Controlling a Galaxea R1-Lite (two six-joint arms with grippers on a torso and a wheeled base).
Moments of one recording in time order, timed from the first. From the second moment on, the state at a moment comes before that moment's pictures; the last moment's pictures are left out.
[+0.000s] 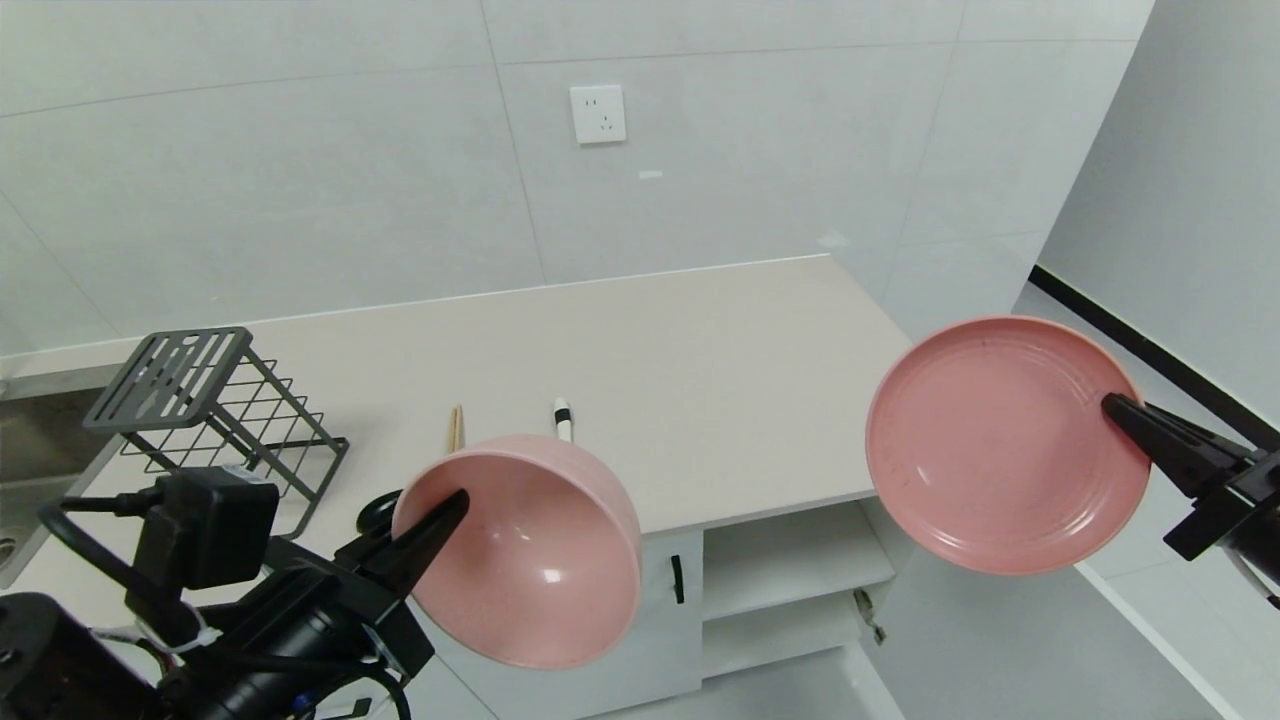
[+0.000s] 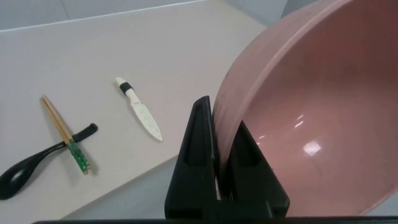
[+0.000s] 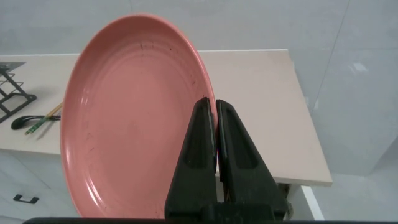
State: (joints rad) left arm -0.56 1.54 0.00 -1.57 0.13 -0.08; right arm 0.13 1.43 -0.08 -1.57 0.25 0.07
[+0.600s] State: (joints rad) left arm -0.56 1.53 0.00 -1.57 0.13 -0.08; right arm 0.14 1.43 -0.08 -1.57 0.25 0.06
